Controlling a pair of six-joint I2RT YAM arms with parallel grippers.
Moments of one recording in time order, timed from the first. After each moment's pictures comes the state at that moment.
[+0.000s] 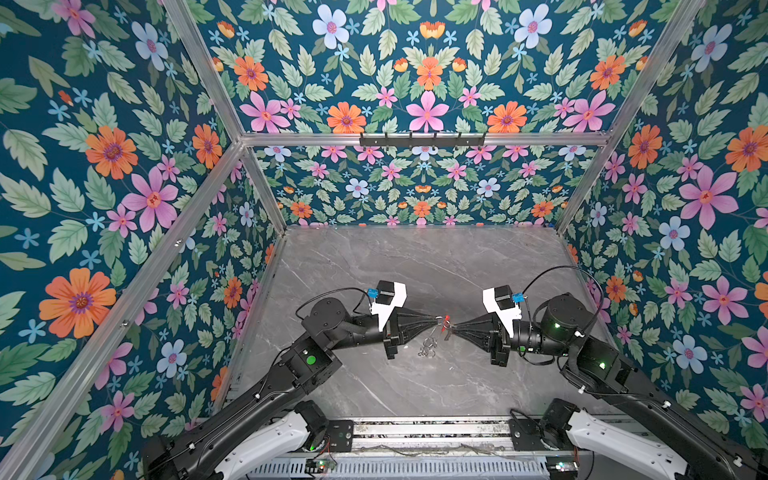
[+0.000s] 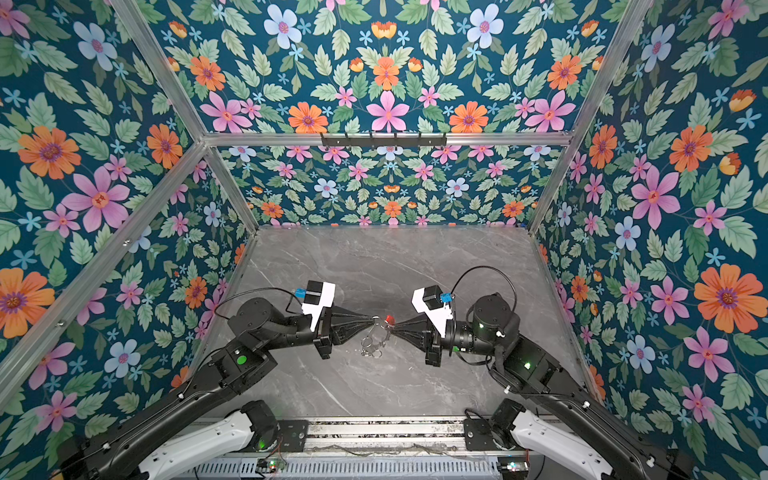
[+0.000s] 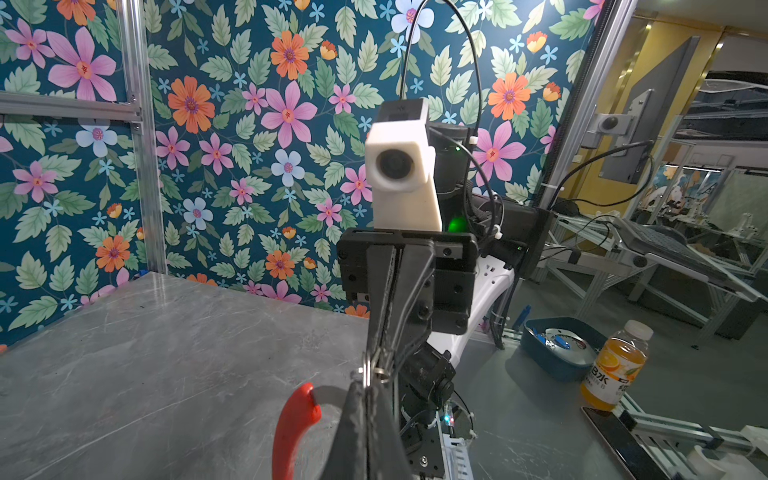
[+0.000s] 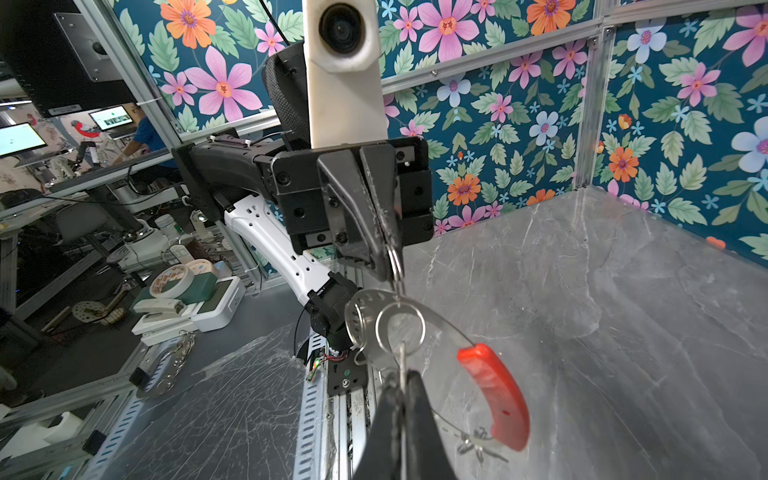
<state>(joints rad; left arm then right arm) -0.85 0.83 0.77 0.22 0.66 -0.26 0.80 0.75 0.87 -0.20 -0.59 0.15</state>
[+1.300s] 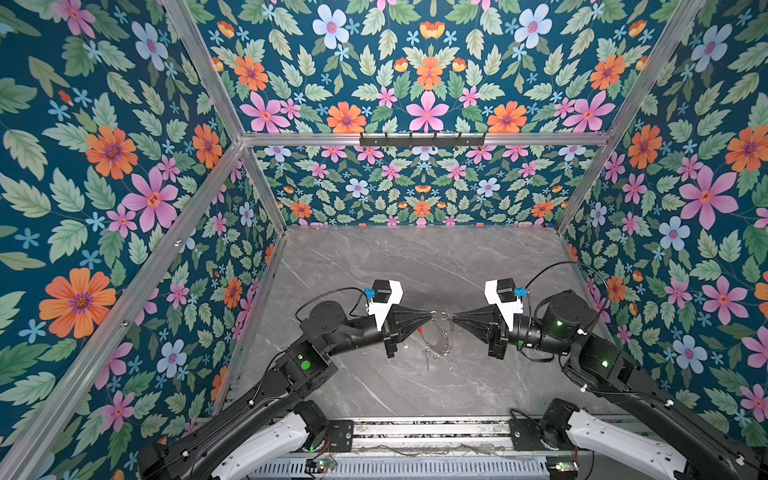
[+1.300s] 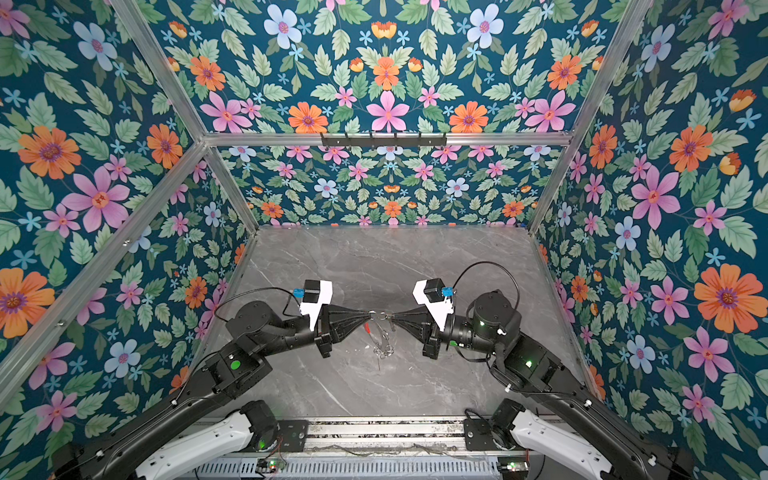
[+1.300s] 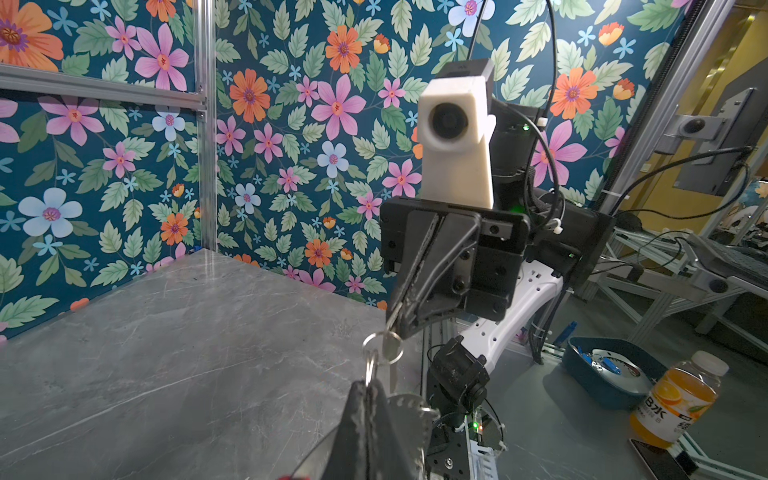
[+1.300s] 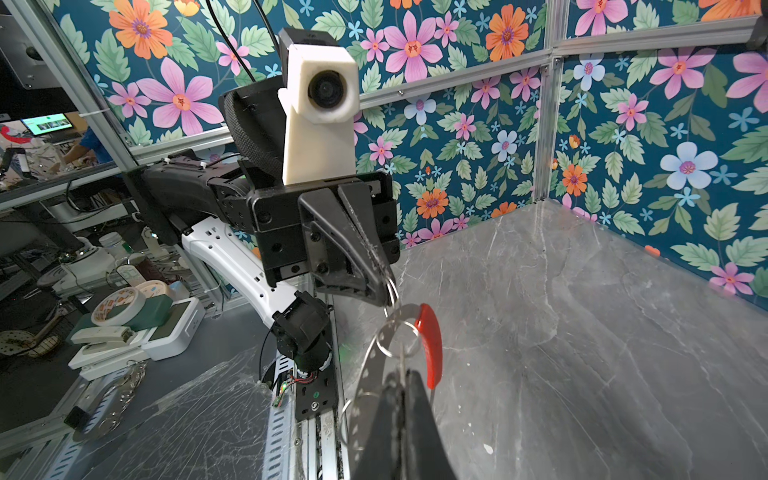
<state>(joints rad) -0.86 0.79 0.76 0.13 0.51 -0.24 0.80 0.78 0.92 -0.23 -0.49 0.13</state>
